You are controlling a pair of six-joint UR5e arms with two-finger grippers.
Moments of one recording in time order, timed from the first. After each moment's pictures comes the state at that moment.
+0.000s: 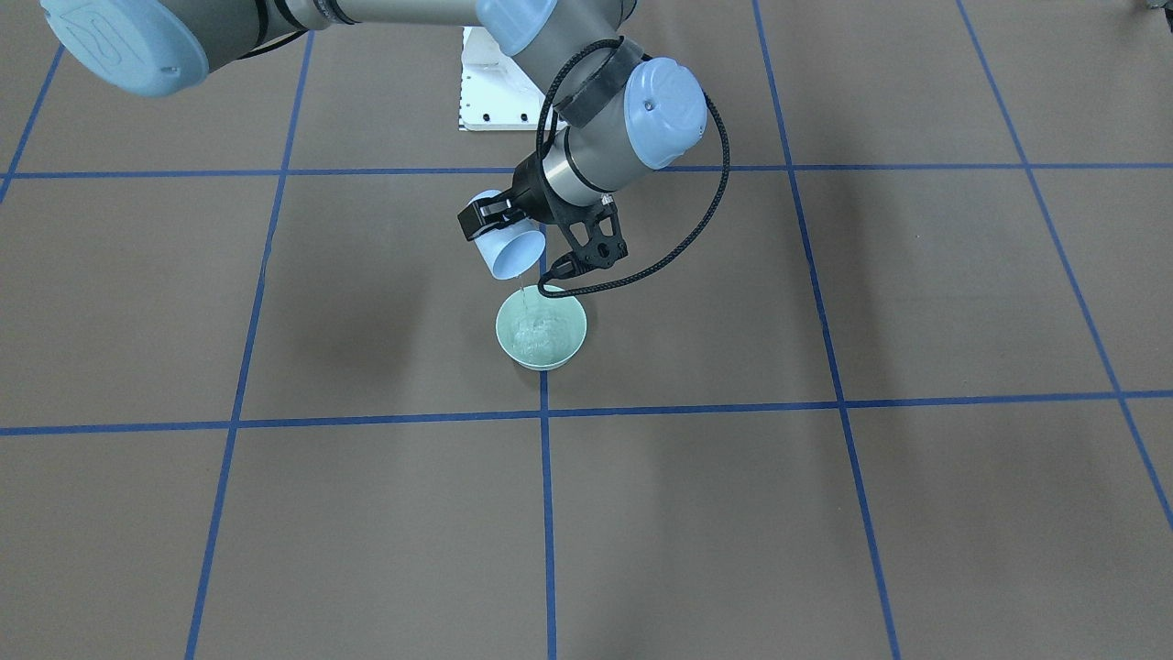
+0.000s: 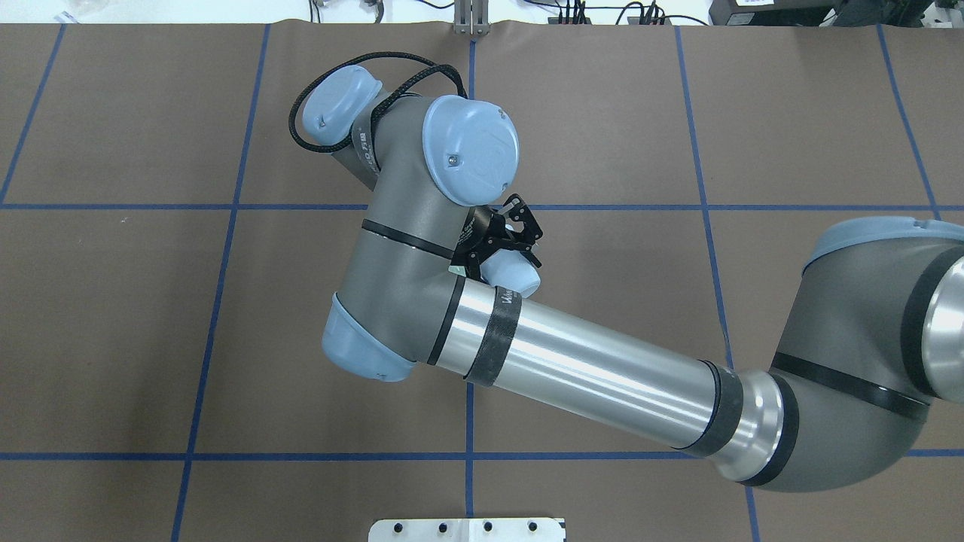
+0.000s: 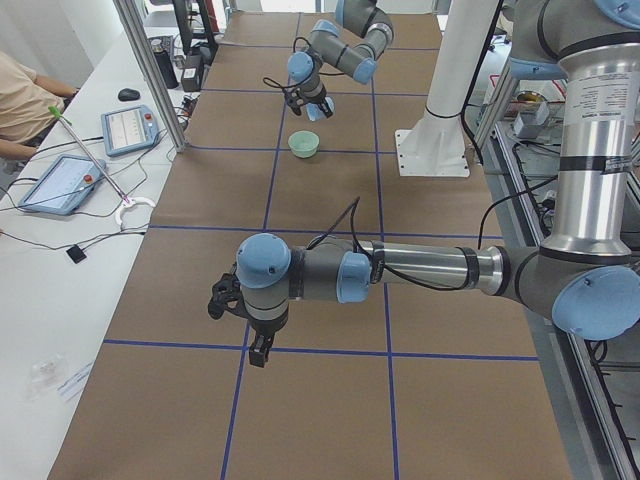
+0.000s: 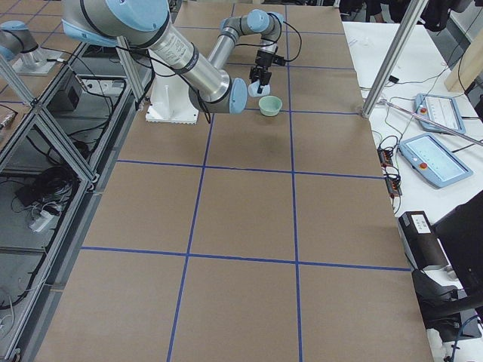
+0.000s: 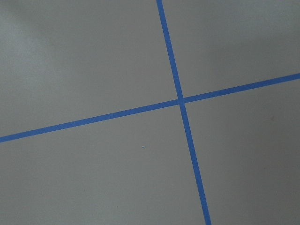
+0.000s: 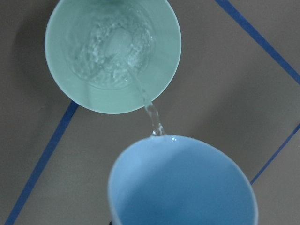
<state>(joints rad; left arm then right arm) -1.66 -1.56 -1.65 -1.55 -2.35 0.25 0.52 -0.38 1.30 -2.42 1.86 0.48</state>
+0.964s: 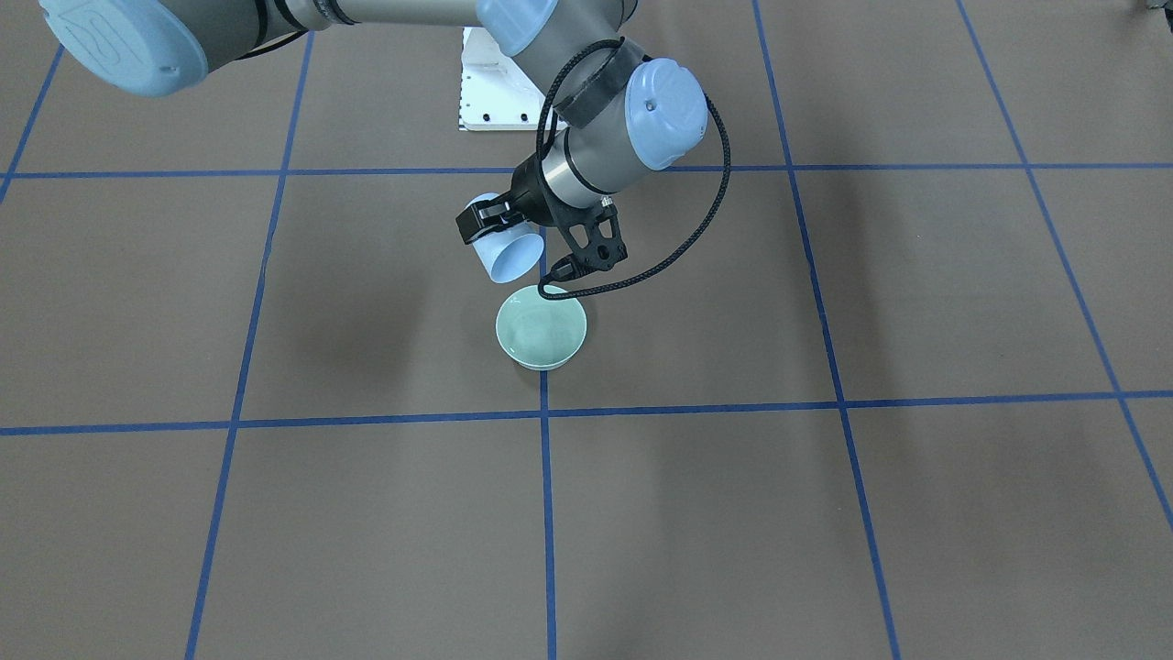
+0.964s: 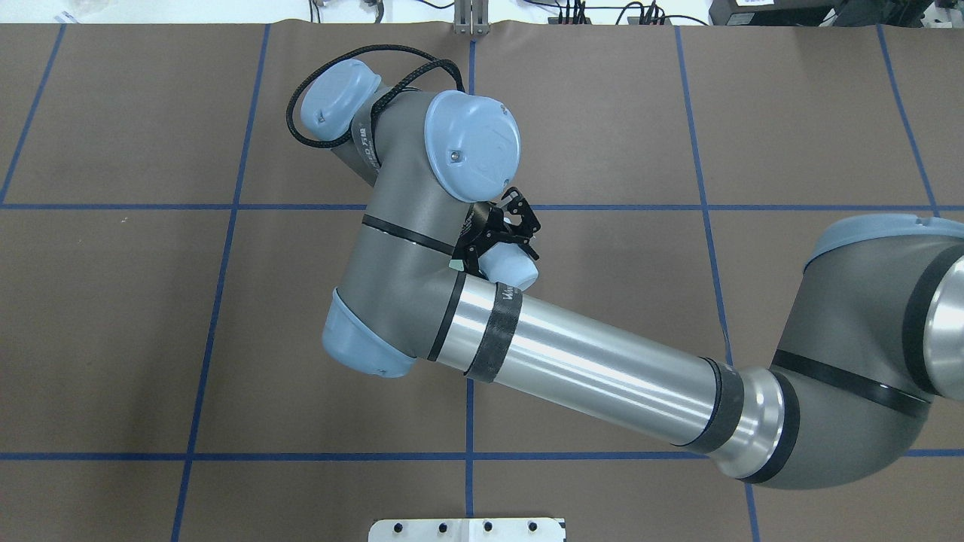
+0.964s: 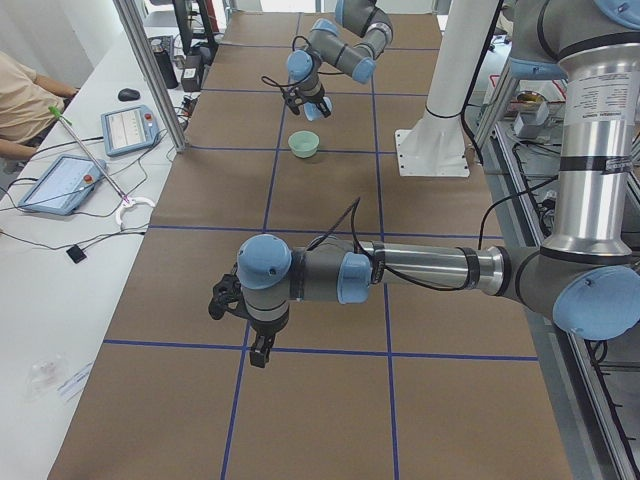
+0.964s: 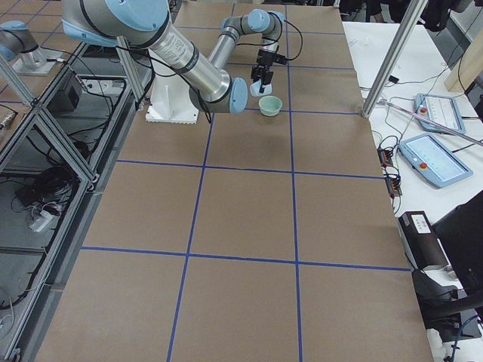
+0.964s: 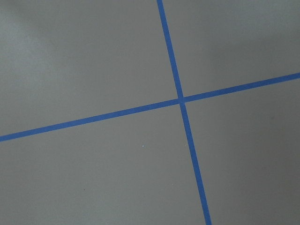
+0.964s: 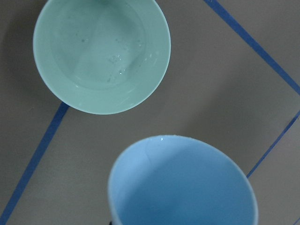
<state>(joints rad) -1.66 -1.56 -1.65 -1.56 -2.35 0.25 0.53 -0.38 1.30 -2.36 1.85 0.47</state>
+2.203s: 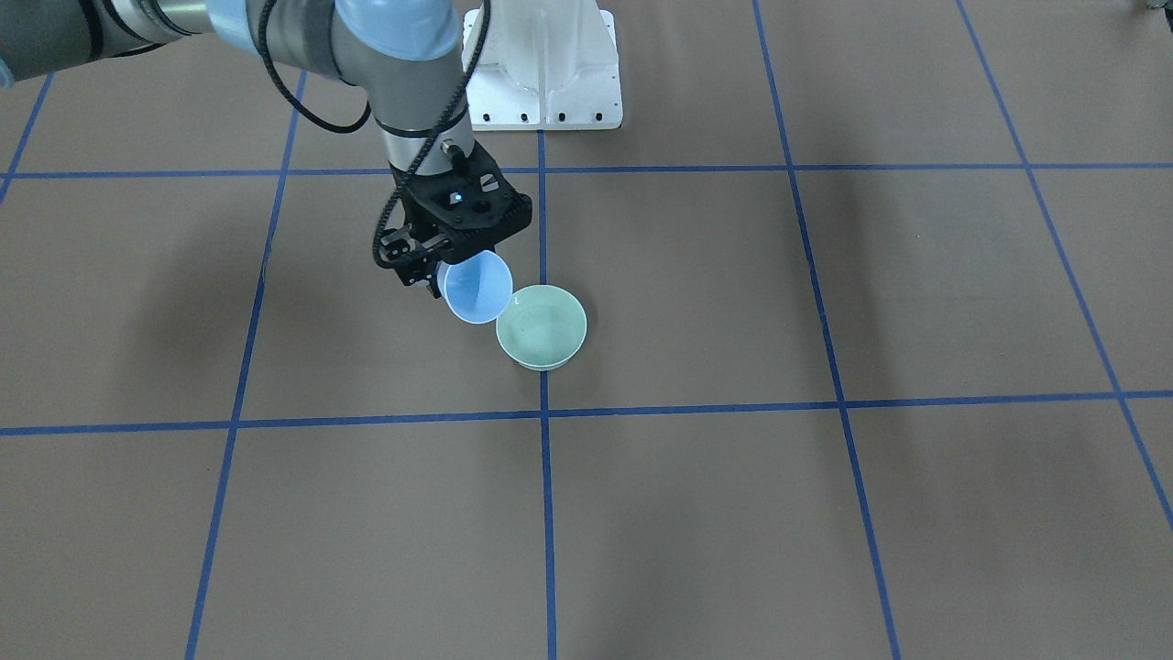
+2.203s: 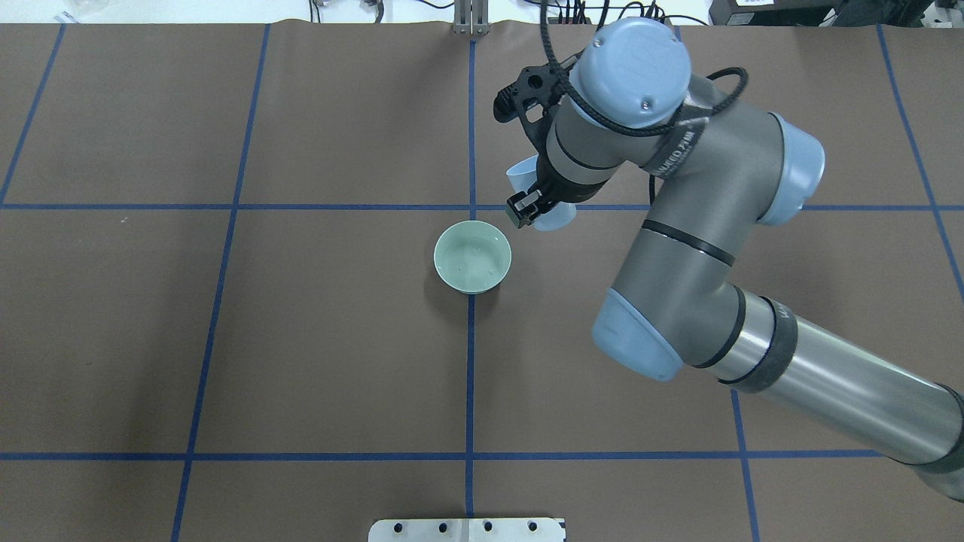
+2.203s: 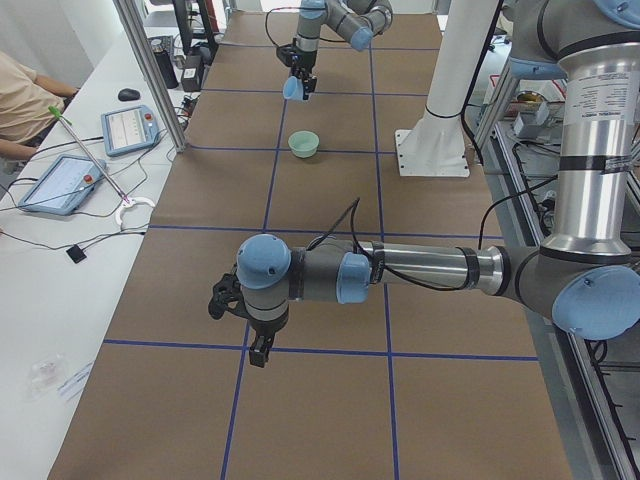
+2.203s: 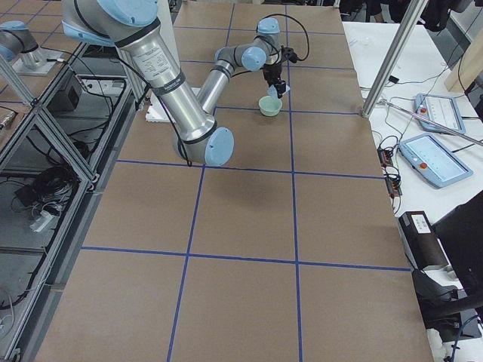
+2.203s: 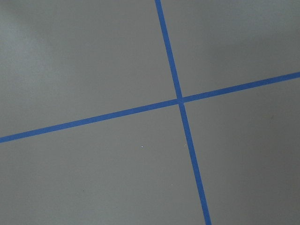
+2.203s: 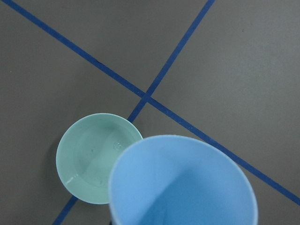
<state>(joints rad) -1.66 -1.56 -1.64 -1.56 -2.35 0.25 0.67 -0.91 1.82 -1.63 1.86 0.55</state>
